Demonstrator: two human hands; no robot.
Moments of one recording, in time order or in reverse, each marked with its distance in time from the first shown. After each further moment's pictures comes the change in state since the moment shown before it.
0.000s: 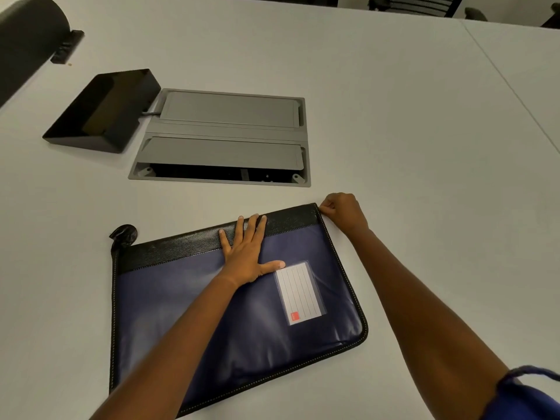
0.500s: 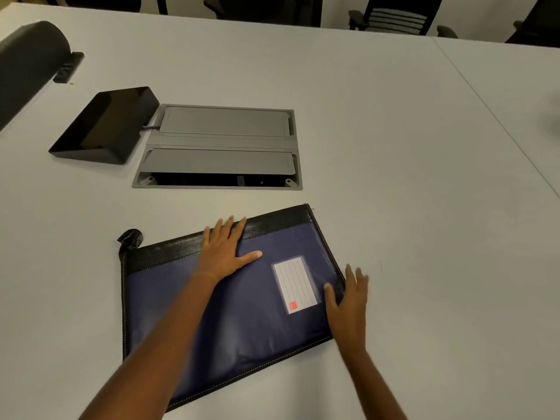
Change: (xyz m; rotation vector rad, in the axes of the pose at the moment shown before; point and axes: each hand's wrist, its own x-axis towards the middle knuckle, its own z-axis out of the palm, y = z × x) left_hand -0.016 -0.035 -0.022 0.106 0.089 0.013; right_hand -0.195 -0.017 0.055 0.308 0.327 0.386
